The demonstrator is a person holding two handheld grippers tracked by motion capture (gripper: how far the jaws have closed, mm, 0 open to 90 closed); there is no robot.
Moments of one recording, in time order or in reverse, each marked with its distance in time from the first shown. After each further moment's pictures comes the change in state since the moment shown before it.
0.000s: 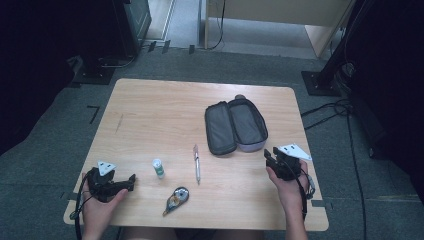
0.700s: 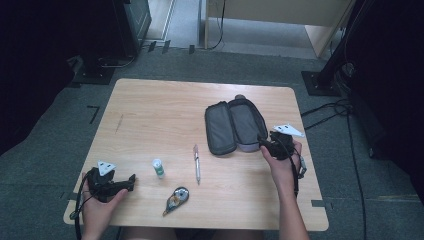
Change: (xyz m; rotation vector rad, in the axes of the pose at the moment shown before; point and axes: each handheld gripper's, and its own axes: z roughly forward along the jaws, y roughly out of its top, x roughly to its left) left arm 0.000 0.000 0.000 0.001 -0.002 0.002; right arm -0.006 0.040 0.043 0.009 0.019 0.050
